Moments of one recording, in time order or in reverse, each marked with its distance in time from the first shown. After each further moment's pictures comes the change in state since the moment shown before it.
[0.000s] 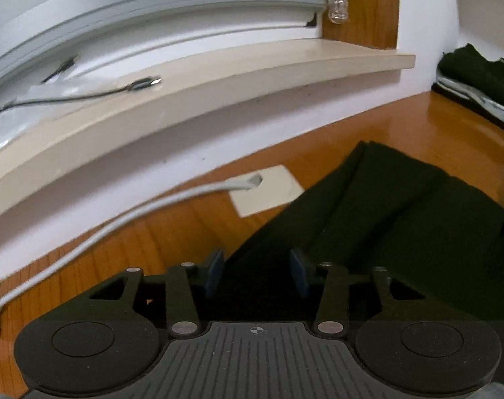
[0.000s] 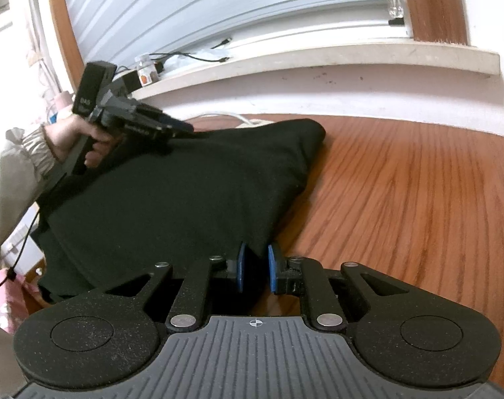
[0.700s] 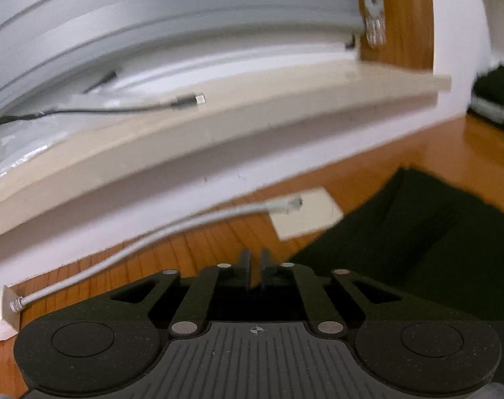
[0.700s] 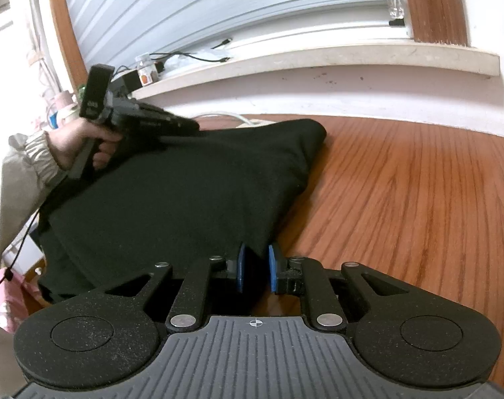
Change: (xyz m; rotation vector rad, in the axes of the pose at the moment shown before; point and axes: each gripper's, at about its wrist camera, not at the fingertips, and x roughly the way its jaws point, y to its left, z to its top) left arm -0.006 -0.001 0.008 -0.053 -0.106 0.120; right arm -0.001 0.001 0.000 0.005 -0.002 -0.001
